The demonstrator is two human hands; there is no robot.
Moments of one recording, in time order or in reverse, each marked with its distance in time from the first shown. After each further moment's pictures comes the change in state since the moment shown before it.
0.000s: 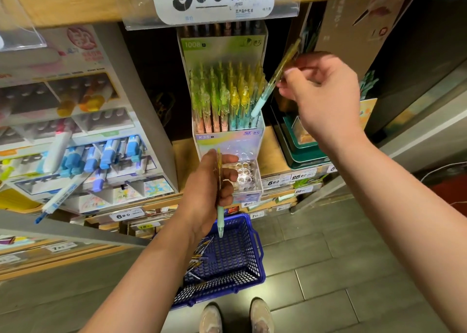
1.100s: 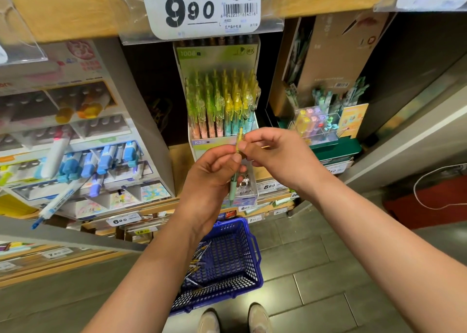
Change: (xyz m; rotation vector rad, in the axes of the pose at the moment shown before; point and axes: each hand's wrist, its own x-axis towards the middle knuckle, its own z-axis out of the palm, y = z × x) left_hand -0.007 0.005 0.014 -0.020 -0.087 0.247; right_hand -0.053 0.031 0.006 -0.160 -0.452 0.207
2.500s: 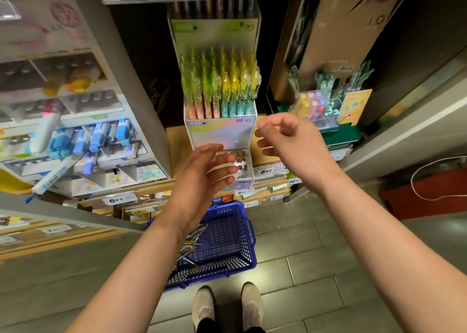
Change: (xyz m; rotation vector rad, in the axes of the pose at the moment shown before) left_hand -0.004 -0.021 -0.022 -0.069 0.058 -0.126; right_hand -0.007 0.018 -0.015 0.107 0.116 0.086
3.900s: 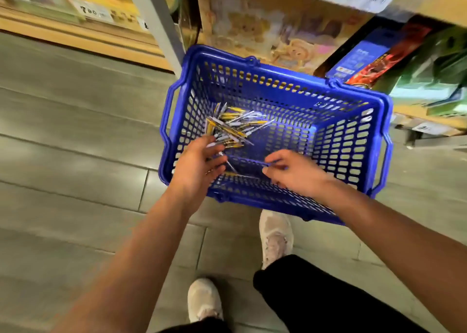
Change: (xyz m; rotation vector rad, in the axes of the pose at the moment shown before) left_hand 0.050 -0.460 -0.419 -0.245 0.683 -0.361; right_hand -0.031 0.609 0.314 -0.605 -0.764 0.426
